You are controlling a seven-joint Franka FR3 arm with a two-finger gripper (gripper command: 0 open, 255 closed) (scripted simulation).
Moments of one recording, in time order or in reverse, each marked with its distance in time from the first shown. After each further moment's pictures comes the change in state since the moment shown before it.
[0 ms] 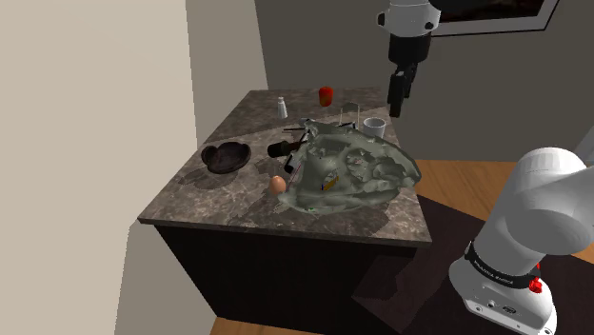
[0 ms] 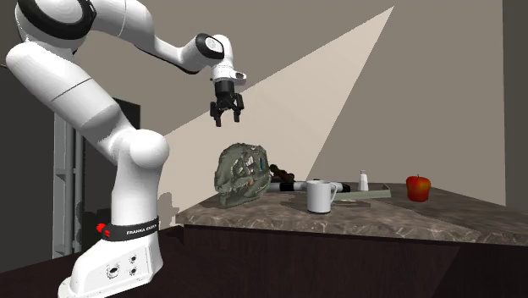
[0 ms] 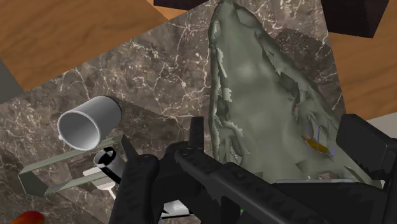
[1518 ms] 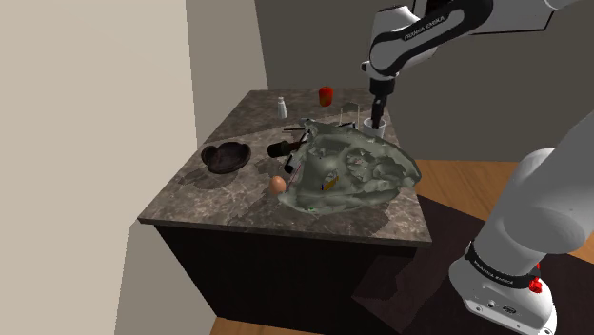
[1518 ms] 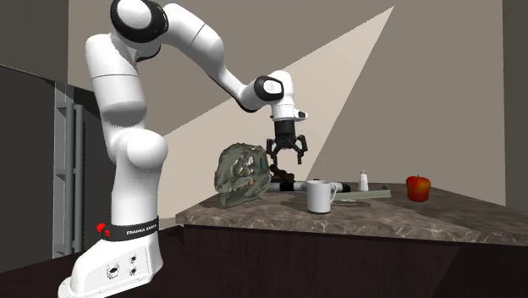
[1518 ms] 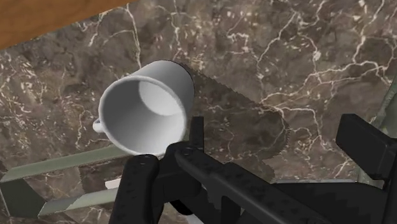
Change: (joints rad) arm -0.046 0.548 -0.387 0.045 -0.068 0.551 -0.451
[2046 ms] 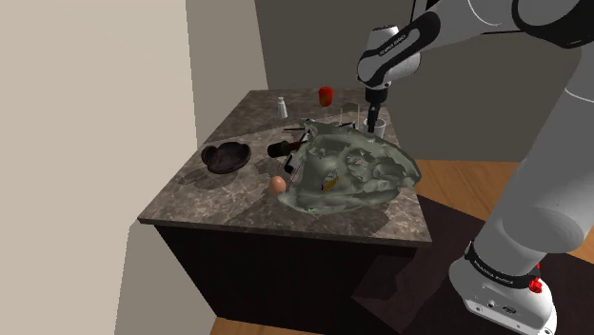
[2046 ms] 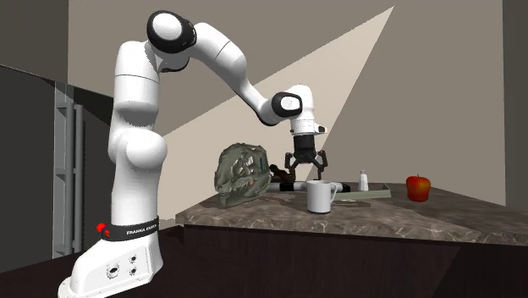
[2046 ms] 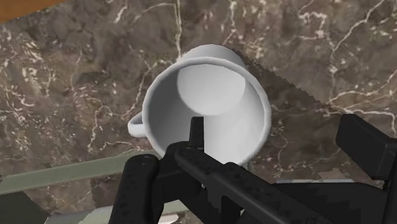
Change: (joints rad) arm -0.014 0.264 -0.076 0.129 0.128 0.125 -0.196
